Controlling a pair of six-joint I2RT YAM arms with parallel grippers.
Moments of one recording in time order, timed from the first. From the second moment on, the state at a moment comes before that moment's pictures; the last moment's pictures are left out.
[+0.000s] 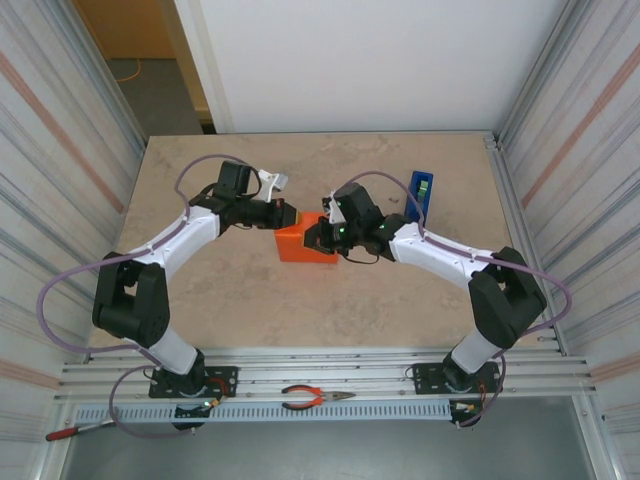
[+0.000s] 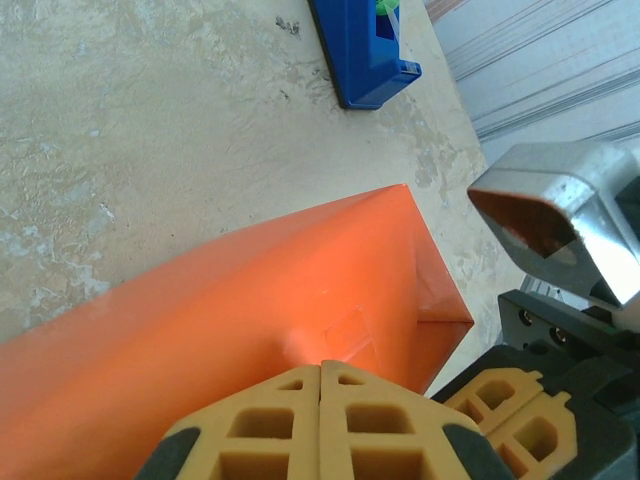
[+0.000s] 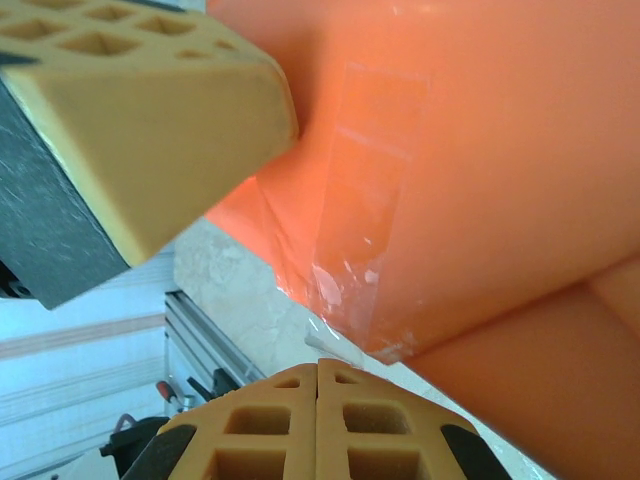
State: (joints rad) left arm -0.34 1.59 1.14 -0.38 0.75 -0.26; right arm 0.73 1.61 1.11 -0.21 -0.45 0.92
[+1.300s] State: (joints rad) left arm -0.34 1.59 1.13 -0.34 0.74 -0.26; right arm 0.75 1.42 1.01 -0.17 -0.33 0.92
